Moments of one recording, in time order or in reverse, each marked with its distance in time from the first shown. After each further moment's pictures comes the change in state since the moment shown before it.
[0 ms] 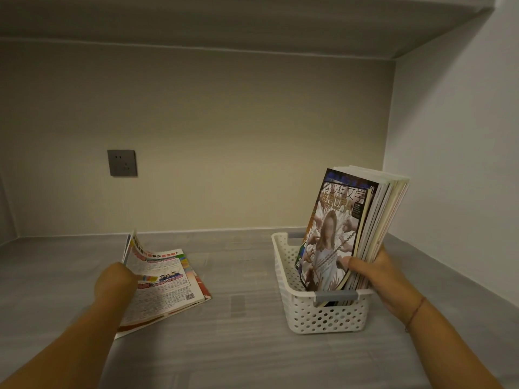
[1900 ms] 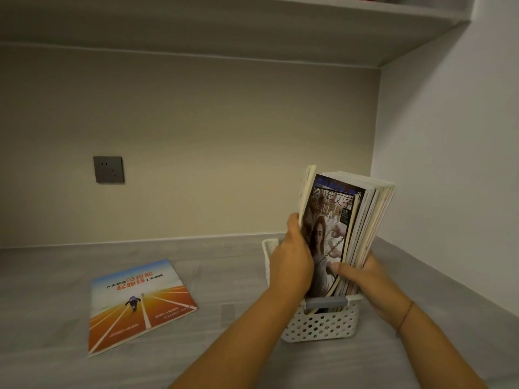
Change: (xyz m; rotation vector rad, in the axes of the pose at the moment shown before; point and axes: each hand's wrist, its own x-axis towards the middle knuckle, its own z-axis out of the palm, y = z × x) left_hand -0.239 0.228 0.054 -0.445 -0.053 0.872; right_hand 0.001 0.004 -0.002 0.000 -0.011 -0.037
